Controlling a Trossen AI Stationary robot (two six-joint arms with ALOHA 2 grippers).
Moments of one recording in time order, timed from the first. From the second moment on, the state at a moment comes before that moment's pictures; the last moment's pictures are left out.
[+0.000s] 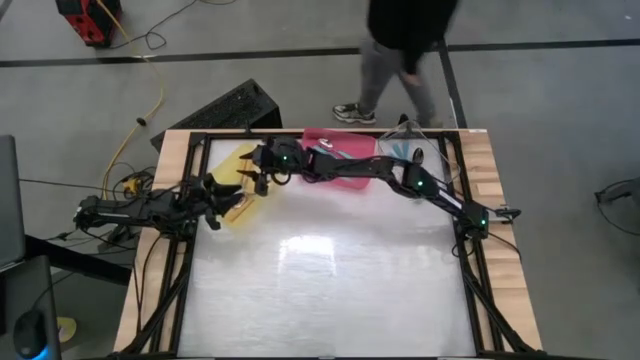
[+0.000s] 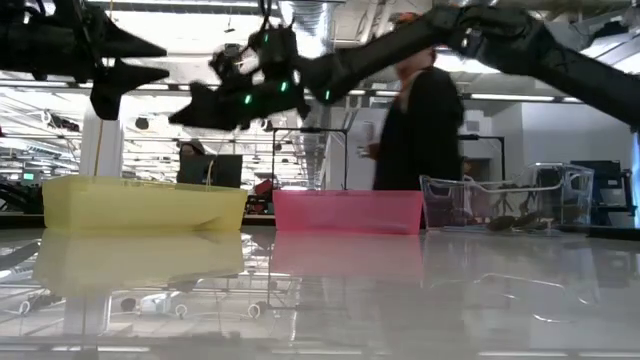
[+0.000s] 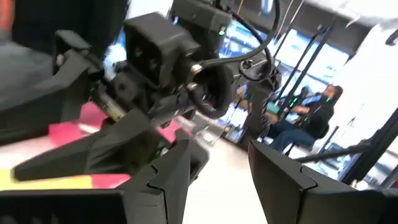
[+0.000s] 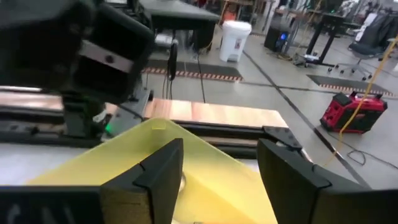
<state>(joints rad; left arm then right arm) -0.09 0.03 0.14 -0.06 -0.45 -0.43 -0.24 2.53 2.16 0.24 -0.13 -0.17</state>
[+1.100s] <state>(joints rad) -0.09 0.03 0.19 0.04 -0.40 -0.35 -0.28 1.28 1.82 -1.17 -0.10 -0.09</state>
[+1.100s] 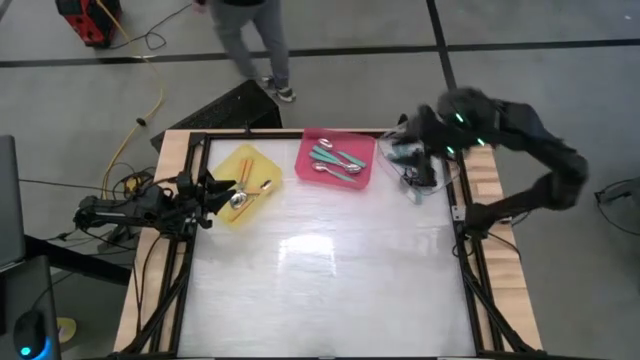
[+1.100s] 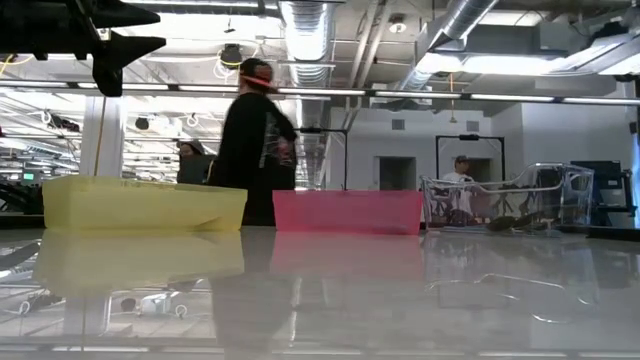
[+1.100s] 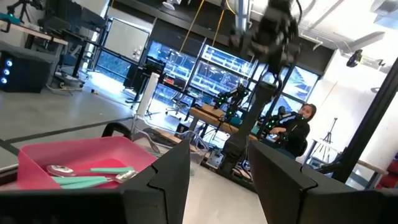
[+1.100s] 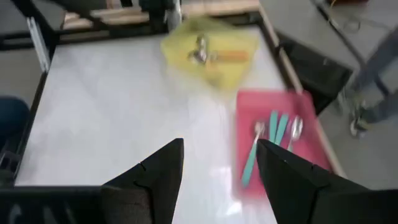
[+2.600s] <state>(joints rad) -0.09 0.03 0.28 0.00 -0.43 -0.43 0.09 0.24 0.27 0.22 0.42 0.06</state>
